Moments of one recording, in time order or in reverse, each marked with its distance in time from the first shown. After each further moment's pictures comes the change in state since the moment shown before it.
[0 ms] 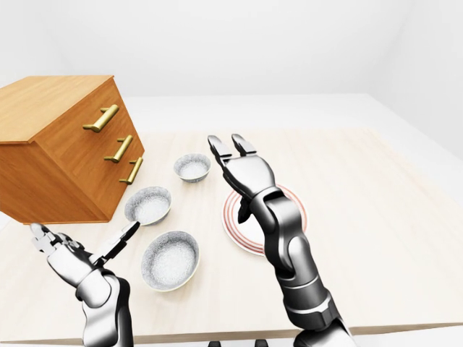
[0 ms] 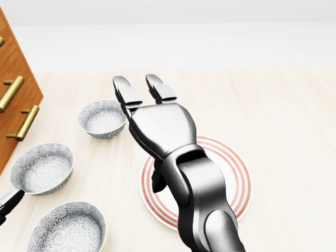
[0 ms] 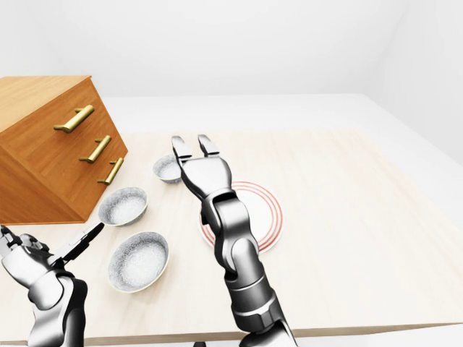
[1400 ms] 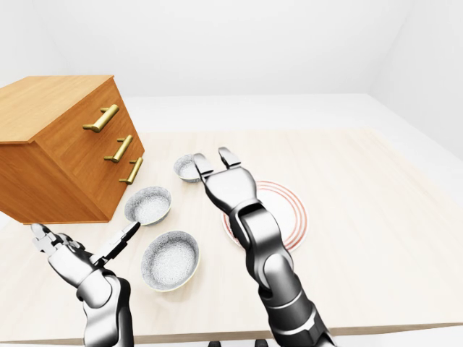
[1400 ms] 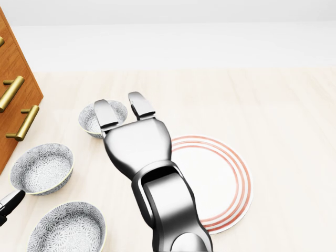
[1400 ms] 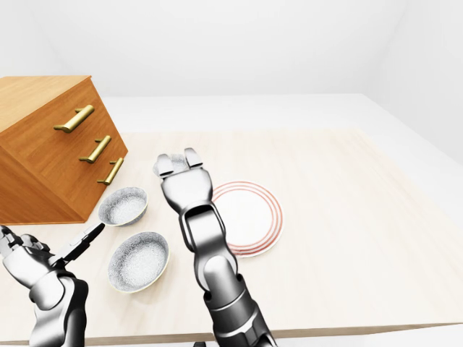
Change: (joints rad) left arm -0.001 0.001 -0.003 0.017 0.003 -0.018 0.000; right arm 0.063 0.110 0.131 -0.015 -0.313 0.000 0.136
